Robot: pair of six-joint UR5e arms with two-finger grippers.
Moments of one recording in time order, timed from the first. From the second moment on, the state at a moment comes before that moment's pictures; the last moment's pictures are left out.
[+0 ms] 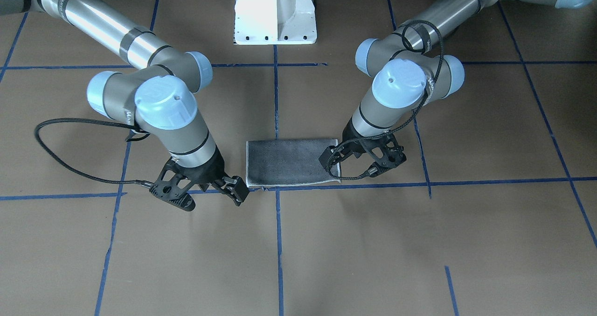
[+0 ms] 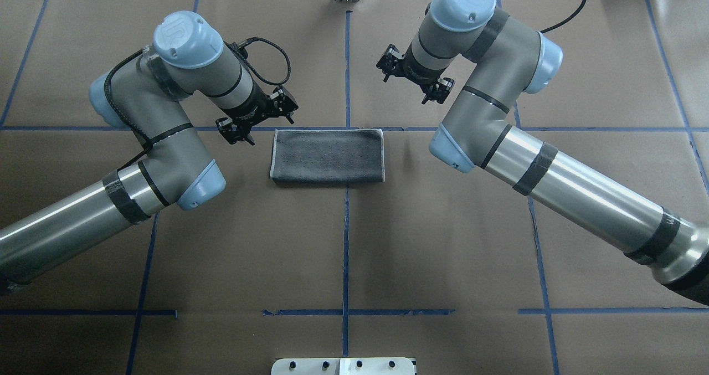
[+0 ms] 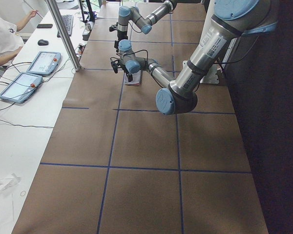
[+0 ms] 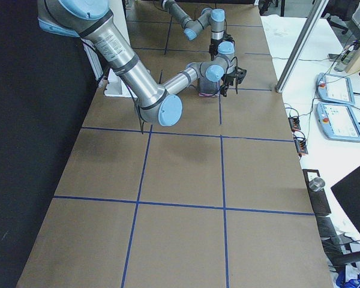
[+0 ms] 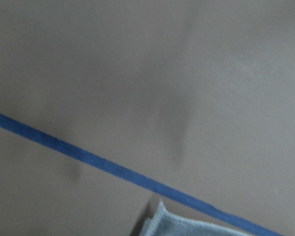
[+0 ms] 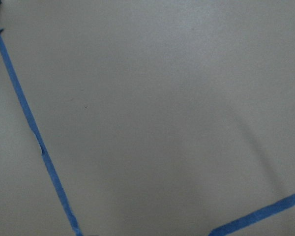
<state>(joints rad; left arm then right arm) -0.72 -2.24 -1.44 -1.93 -2.10 -1.62 0.81 -0.80 1.33 -1.25 2.03 1.55</state>
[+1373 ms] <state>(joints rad) -0.60 -2.19 -1.47 -1.92 -2.00 -1.75 0.90 -0.96 1.56 -1.43 2.12 1.34</state>
